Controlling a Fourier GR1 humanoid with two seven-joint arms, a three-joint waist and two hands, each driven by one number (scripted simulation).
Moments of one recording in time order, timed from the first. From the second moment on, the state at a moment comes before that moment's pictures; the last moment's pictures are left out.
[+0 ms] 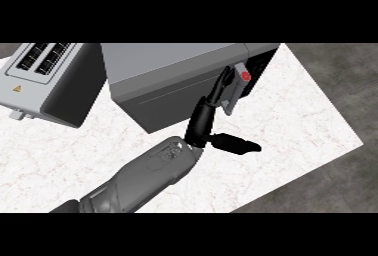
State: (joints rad) left arm -0.87 0.02 -0.88 -0.86 0.70 0.69 -0.62; right arm 0.06 -0.48 -0.23 -1.83 -0.73 0.58 -0.26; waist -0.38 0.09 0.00
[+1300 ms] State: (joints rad) left arm -0.91 0.00 -0.93 -0.80 0.82 0.68 -0.72; right arm -0.01 -0.55 -0.24 -1.80 -0.84 0.59 -0.19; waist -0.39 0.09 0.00
